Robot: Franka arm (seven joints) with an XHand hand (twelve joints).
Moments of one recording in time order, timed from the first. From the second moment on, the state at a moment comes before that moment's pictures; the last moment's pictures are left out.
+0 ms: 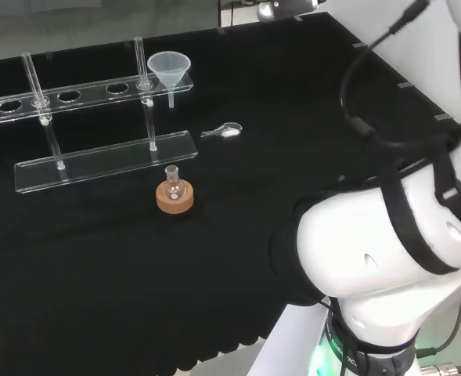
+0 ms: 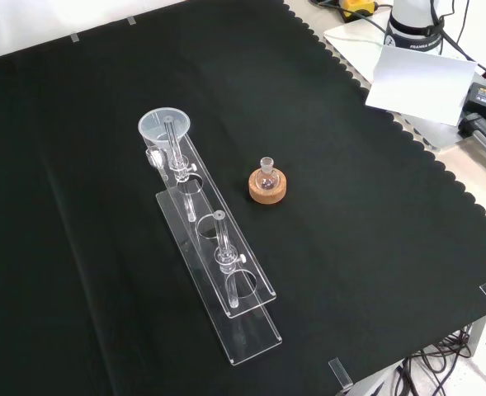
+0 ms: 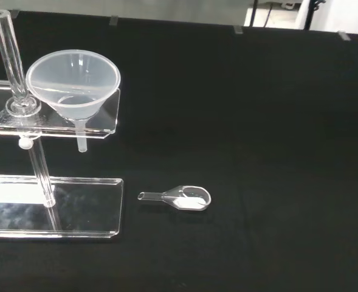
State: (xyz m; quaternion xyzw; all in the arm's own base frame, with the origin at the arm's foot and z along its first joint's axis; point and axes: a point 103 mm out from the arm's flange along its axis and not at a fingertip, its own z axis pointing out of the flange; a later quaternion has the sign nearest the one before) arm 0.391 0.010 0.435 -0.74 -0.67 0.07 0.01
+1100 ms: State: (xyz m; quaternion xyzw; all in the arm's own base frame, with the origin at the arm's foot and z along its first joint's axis) arm 0.487 0.022 0.363 -0.70 -0.71 0.09 0.06
